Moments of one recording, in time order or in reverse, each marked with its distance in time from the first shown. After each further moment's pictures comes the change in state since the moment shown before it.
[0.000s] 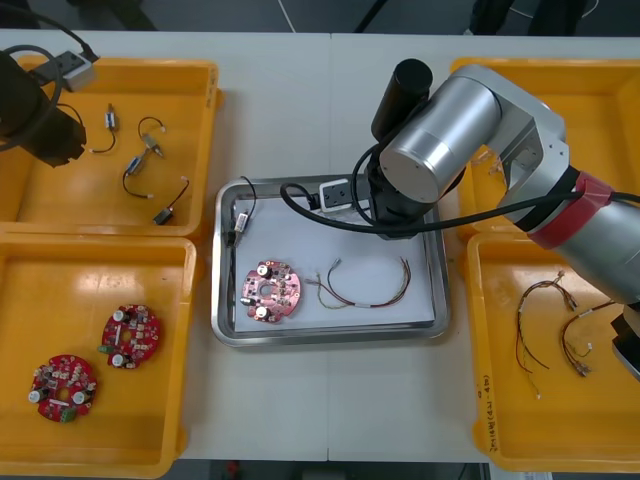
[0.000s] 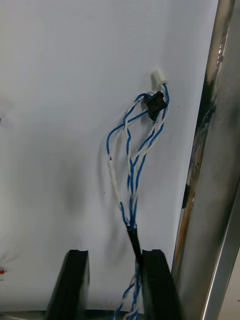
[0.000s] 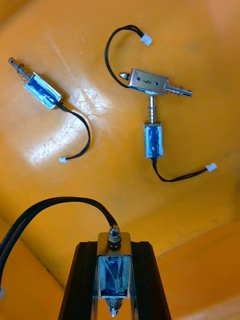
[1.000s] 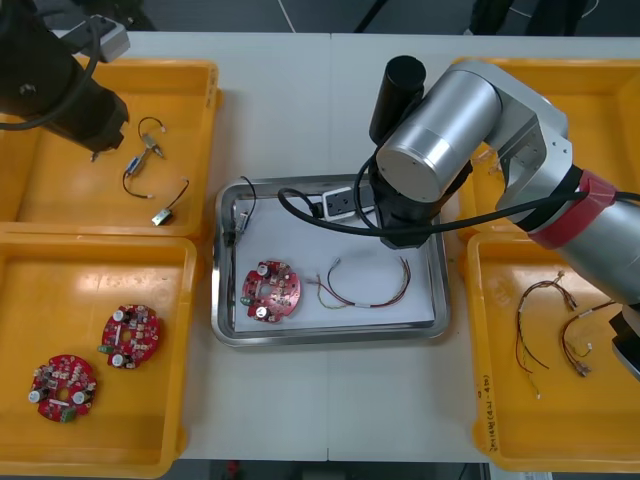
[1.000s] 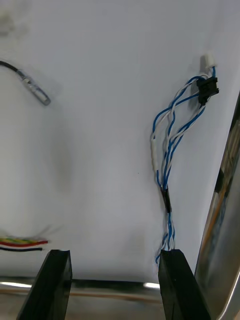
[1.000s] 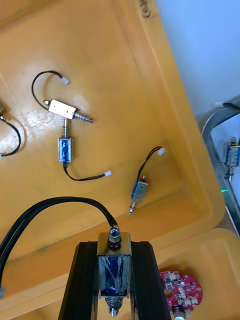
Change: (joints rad) right arm 0.000 0.000 -0.012 -0.063 -0.010 0.148 -0.030; left arm -0.034 -0.080 0.004 -0.347 0.033 0.297 0.405
